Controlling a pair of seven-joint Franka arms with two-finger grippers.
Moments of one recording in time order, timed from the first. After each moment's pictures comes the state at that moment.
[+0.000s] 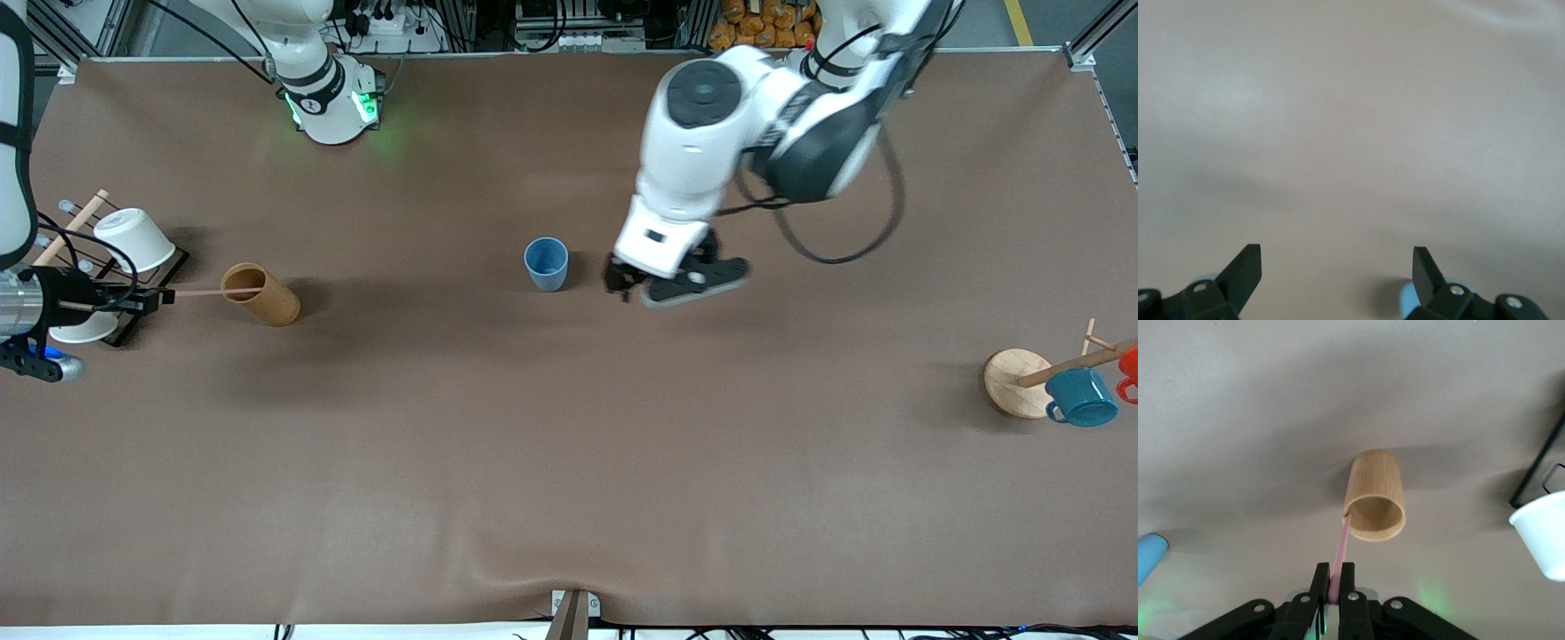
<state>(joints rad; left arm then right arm) -0.21 0.32 -0.48 -1.58 0.23 1.95 -1.01 -0.17 0.35 -0.01 -1.45 0.12 1.38 0.09</state>
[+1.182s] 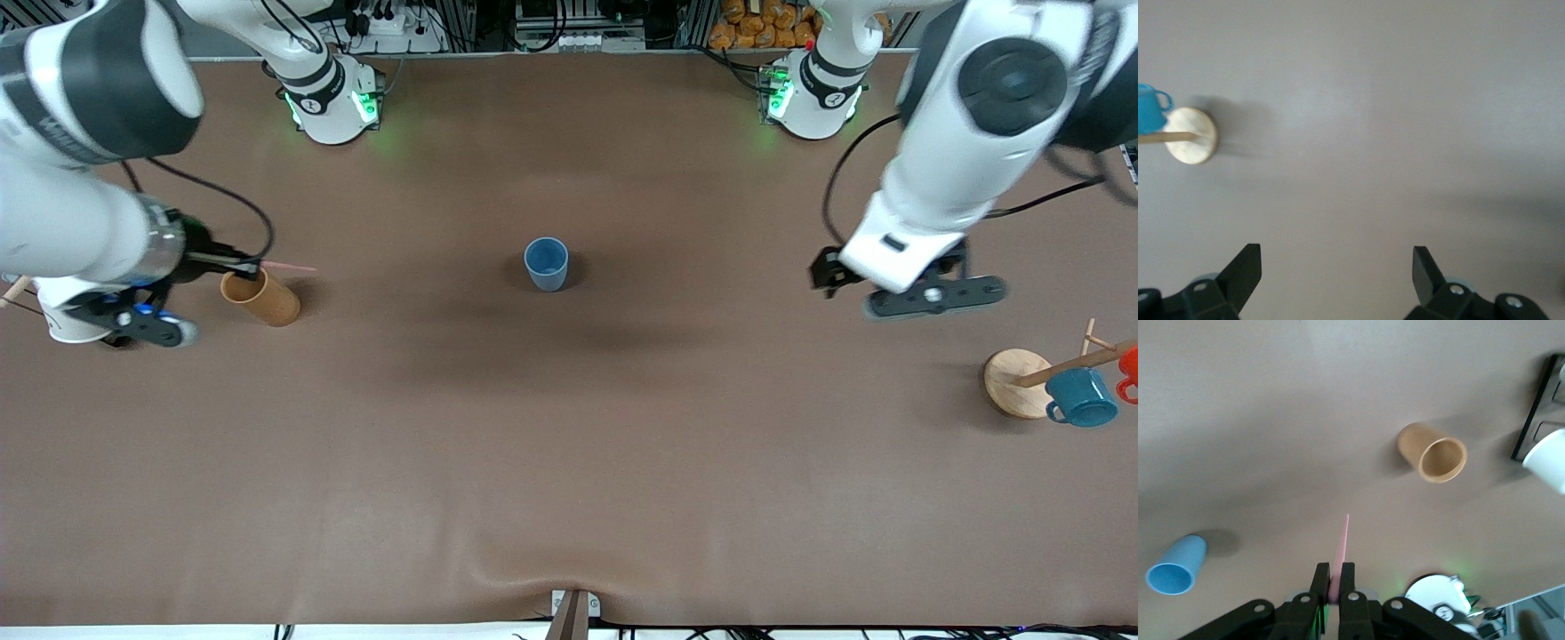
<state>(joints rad) 0.02 0.13 -0.35 -1.56 0.21 1.65 -0.37 0.22 0.33 0.01 -1.25 0.05 1.24 0.58</state>
